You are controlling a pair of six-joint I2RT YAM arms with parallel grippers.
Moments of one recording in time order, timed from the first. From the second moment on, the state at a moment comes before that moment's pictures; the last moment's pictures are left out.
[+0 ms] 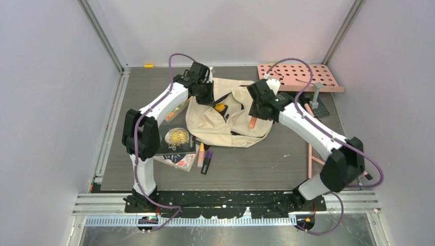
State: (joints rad) left arm -0.47 1.96 1.72 -0.69 0.21 -0.37; right arm 0.59 1.44 1.28 -0.80 0.40 0.78
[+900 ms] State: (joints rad) left arm -0.47 1.96 1.74 -0.70 0.22 -0.37; right arm 0.55 2.04 1.62 -0.44 0.21 0.68
